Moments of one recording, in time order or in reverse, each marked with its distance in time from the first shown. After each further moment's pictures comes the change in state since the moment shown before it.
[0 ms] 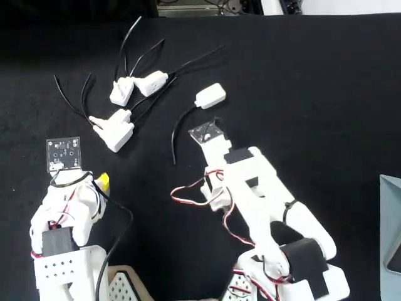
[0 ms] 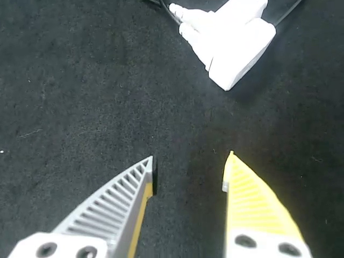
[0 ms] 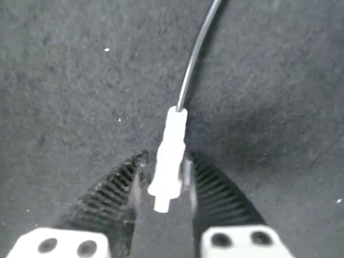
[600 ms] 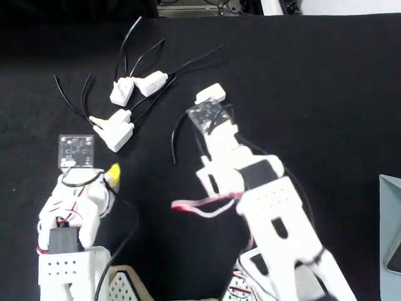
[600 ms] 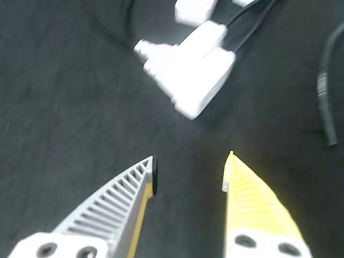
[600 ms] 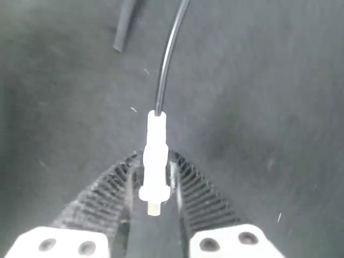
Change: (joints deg) left arm 6.6 0.0 0.9 -6.7 0.0; right arm -4.1 -28.7 -4.1 6.1 -0.4
